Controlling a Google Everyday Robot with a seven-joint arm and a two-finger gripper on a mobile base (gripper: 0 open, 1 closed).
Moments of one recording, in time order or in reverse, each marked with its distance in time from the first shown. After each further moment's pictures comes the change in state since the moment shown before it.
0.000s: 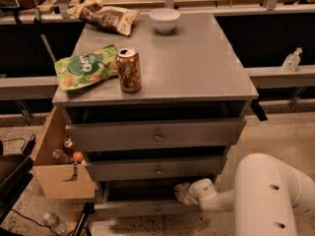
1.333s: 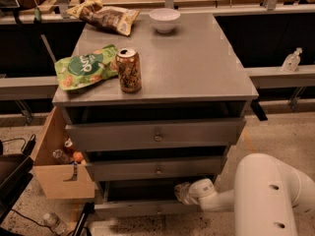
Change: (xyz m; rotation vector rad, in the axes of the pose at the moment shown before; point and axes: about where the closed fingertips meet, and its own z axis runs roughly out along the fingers) arm 0.000 0.000 0.000 0.000 0.000 0.000
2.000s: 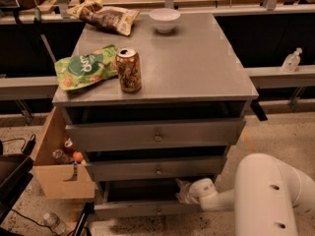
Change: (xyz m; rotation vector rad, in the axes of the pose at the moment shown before) arm 0.000 0.000 0.000 0.000 0.000 0.000
